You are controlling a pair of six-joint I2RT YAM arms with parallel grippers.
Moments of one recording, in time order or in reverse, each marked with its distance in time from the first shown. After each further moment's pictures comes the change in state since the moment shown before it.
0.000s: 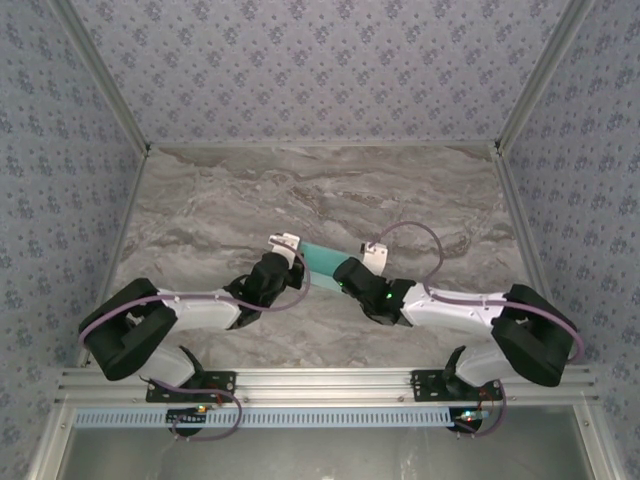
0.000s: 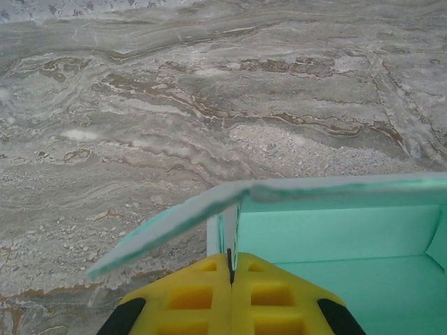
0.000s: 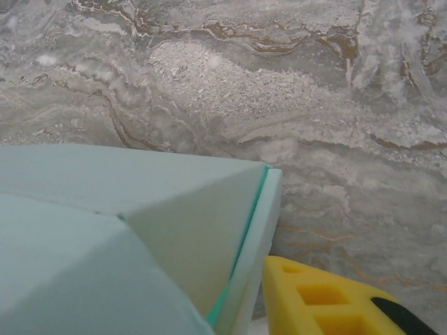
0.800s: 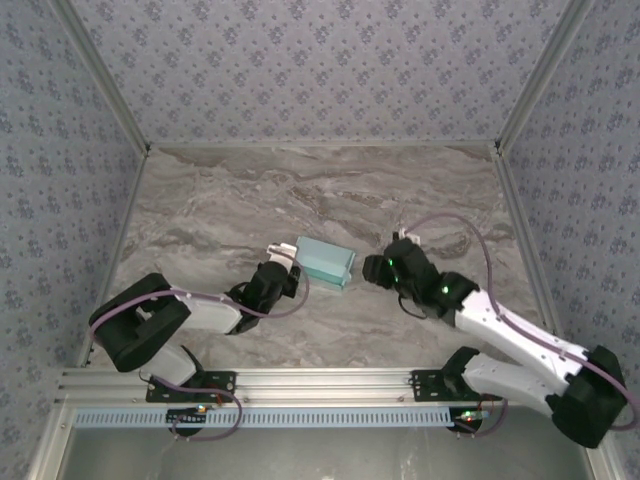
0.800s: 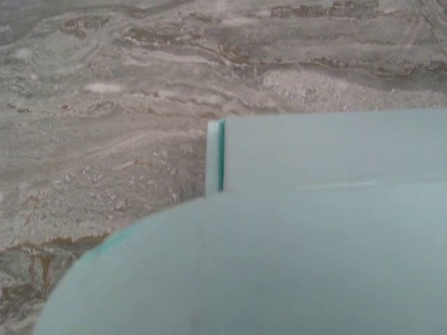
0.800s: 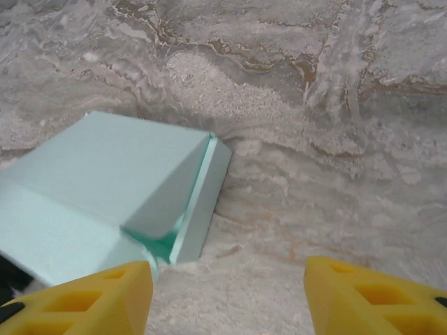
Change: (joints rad) left arm 0.001 0.064 -0.075 0.056 -0.043 0.036; right arm -0.267 -0.343 0.066 -0.333 -0.363 -0.250
